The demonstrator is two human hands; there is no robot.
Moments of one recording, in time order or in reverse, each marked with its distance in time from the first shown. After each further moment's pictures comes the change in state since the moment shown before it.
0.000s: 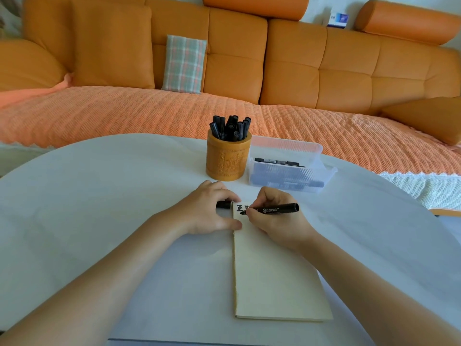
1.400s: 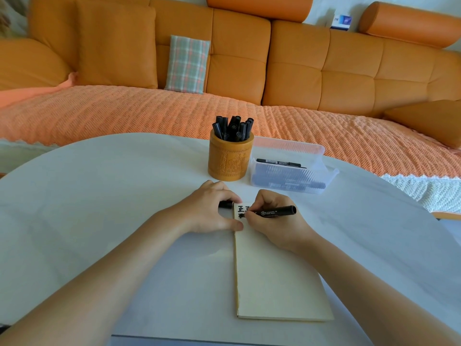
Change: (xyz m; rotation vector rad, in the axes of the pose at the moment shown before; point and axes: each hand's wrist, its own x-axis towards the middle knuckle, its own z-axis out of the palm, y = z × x) left_hand 0.000 0.002 -0.002 0.021 -0.051 -0.037; right_hand 0.000 0.003 0.002 -0.125 -0.026 -0.064
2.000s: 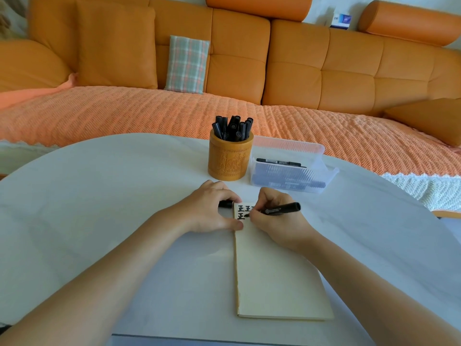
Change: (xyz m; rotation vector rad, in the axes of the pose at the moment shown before) left_hand 0.000 -0.001 0.000 0.009 0.003 -0.003; right_hand 0.000 -0.001 -0.003 0.050 -0.003 0.009
